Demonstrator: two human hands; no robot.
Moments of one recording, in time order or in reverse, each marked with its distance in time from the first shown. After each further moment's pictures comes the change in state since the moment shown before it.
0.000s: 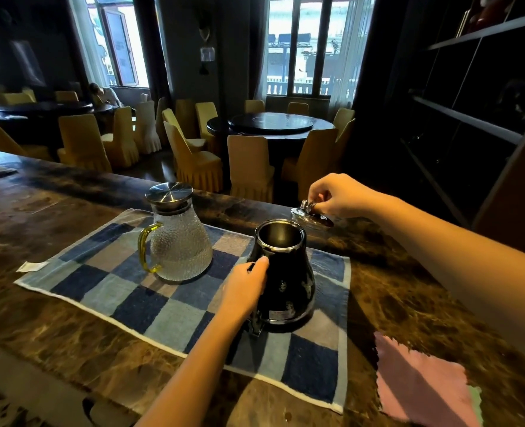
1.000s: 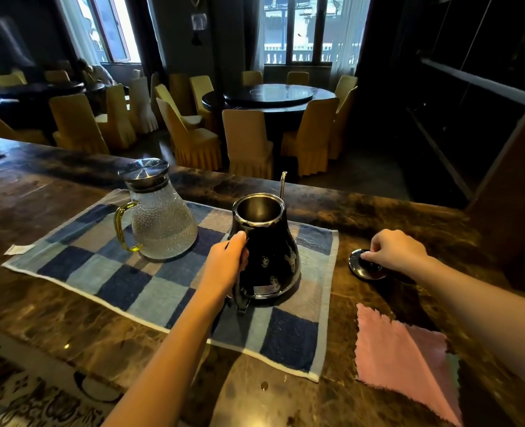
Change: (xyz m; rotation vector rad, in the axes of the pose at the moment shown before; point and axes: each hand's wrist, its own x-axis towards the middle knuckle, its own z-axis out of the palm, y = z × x) left_hand -0.005 -0.001 0.013 -0.119 0.040 -0.061; right_hand -0.111 0.128 0.104 -0.089 -0.080 0.648
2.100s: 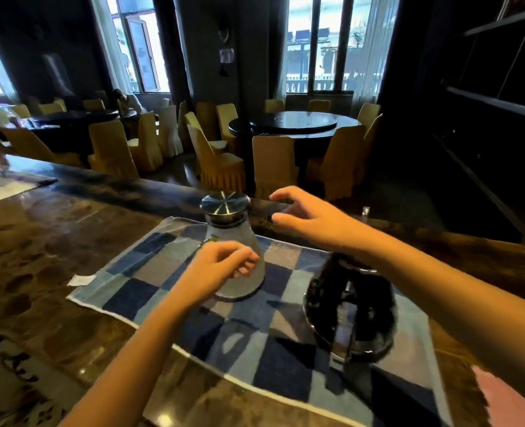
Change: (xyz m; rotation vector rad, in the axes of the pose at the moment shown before) left_hand 0.058 0.030 -0.178 0.266 -0.233 0.293; right_hand -0.046 -0.303 -0.074 0.624 -0.090 -0.784
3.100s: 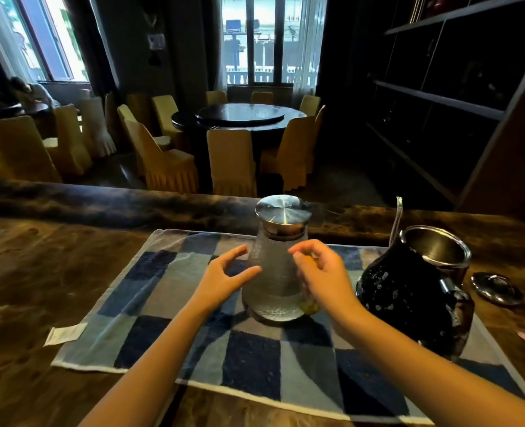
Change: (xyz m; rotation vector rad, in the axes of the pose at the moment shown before) left_hand 0.087 -0.161 -0.071 -0.011 -0.126 0.006; right_hand 0.035 -0.003 0.162 0.433 0.650 0.362
